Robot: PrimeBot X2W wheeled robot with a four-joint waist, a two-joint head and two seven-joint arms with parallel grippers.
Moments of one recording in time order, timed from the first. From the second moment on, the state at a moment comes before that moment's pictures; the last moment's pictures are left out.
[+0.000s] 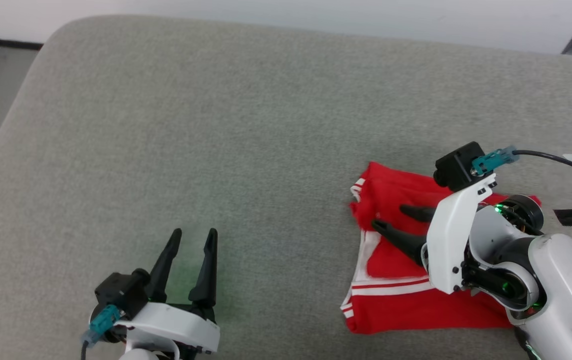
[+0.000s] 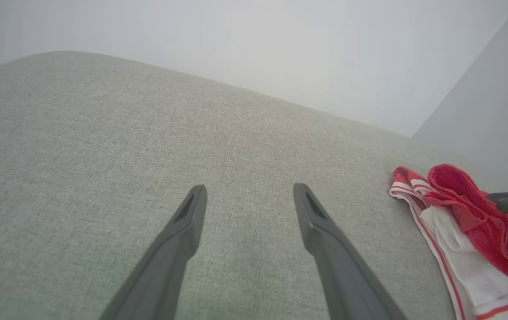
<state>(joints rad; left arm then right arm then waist) -0.14 0.10 -0.12 0.25 -0.38 -0.13 -0.26 -0.50 -0.31 0.42 0.06 0.70 0.13 0.78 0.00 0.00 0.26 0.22</state>
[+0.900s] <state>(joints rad) -0.16 0.17 -0.15 0.37 -0.40 -0.13 -0.26 -0.23 -0.49 0.21 0.21 0.67 0.13 0.21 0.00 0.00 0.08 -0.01</state>
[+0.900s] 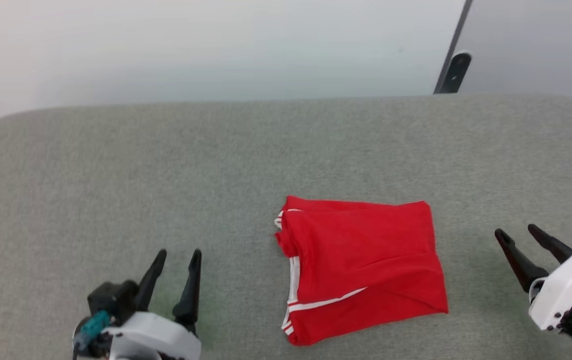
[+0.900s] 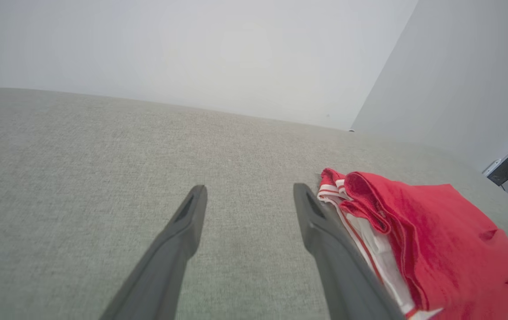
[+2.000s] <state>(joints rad) 0.28 0.22 -0.05 0.03 -0.38 -0.02 -0.23 0.13 -0.37 0.02 0.00 0.55 0.13 0.08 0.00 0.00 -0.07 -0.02</state>
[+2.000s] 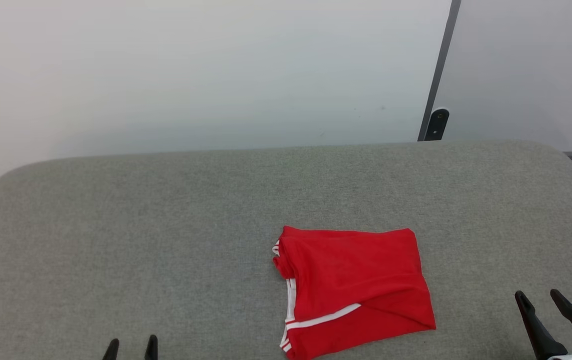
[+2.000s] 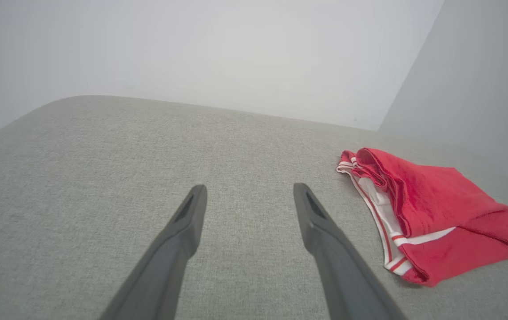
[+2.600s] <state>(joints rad) 0.30 0.22 -0.06 -0.03 -0.39 0.01 -0.21 0.15 -0.33 -0.01 -0.05 0.53 0.13 0.13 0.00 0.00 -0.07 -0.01</state>
